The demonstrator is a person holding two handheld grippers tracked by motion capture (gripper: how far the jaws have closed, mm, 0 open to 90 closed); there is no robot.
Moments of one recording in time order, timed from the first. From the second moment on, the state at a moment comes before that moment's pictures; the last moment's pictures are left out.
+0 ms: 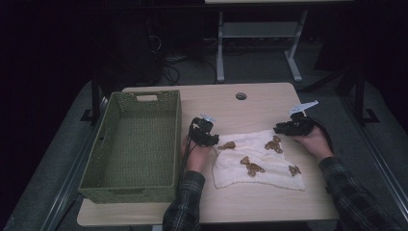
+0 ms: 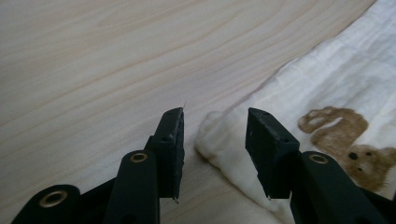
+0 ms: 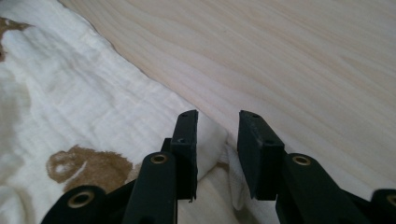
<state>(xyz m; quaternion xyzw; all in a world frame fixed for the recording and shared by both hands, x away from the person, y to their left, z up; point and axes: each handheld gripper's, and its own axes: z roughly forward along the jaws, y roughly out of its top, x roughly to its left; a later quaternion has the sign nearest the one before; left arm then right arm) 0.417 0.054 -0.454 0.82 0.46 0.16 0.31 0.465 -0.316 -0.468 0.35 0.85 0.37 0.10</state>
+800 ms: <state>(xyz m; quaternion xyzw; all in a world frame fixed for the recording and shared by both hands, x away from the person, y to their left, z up) 0.456 0.040 -0.438 0.81 0.43 0.19 0.34 0.474 -0.329 -0.449 0.36 0.84 0.39 0.13</state>
